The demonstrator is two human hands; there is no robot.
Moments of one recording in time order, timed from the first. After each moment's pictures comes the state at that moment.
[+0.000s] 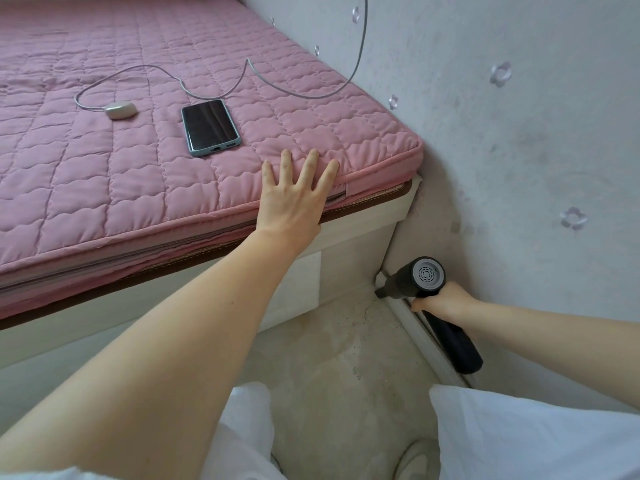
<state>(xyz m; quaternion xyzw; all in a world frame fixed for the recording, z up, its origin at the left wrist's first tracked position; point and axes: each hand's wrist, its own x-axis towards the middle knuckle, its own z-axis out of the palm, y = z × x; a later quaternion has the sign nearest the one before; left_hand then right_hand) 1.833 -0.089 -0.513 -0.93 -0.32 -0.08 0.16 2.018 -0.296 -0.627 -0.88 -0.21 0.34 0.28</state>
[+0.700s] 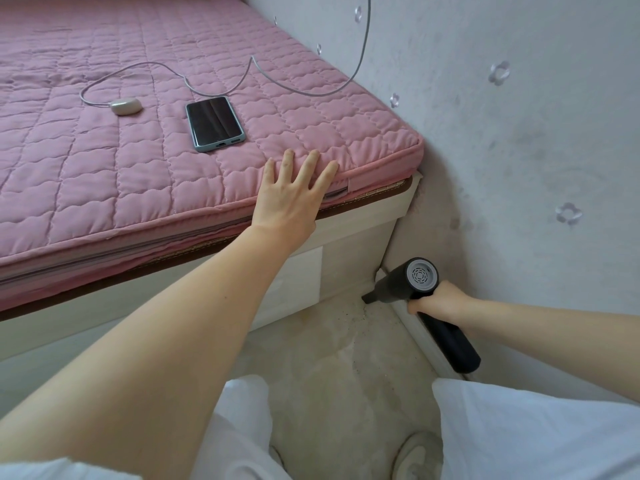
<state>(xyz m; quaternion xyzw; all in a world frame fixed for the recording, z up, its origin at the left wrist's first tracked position) 1.820 -0.087 -0.514 -0.94 -0.29 -0.09 0.18 2.002 -0.298 -0.614 -0.87 -0.24 0.36 0.23</state>
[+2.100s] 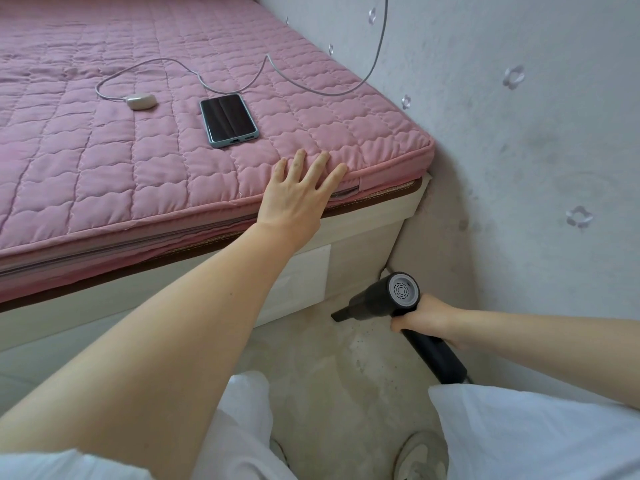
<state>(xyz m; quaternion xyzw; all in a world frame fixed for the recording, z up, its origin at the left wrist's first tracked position) 1.807 -0.085 -0.512 -0.94 -0.27 -0.10 0.18 1.957 -0.293 -0.605 -0.82 -0.31 0.42 0.24</state>
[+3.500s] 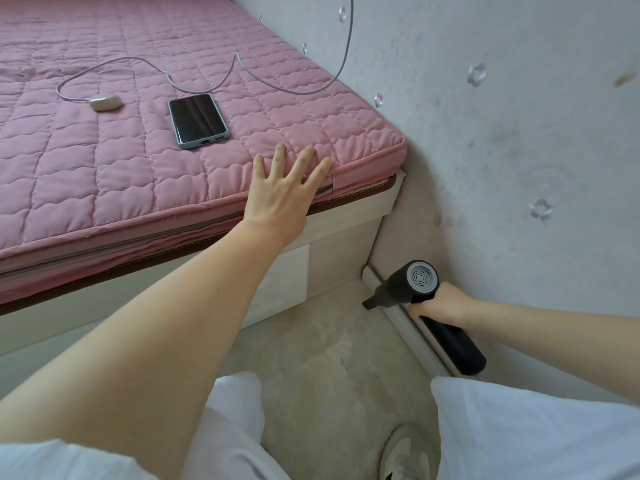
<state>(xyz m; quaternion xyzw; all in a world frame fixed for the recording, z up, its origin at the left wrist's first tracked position) 1.828 -0.090 -0.511 -0.94 -0.29 -0.09 0.15 2.011 -0.324 -0.608 -0.88 -0.25 0.35 0.21</state>
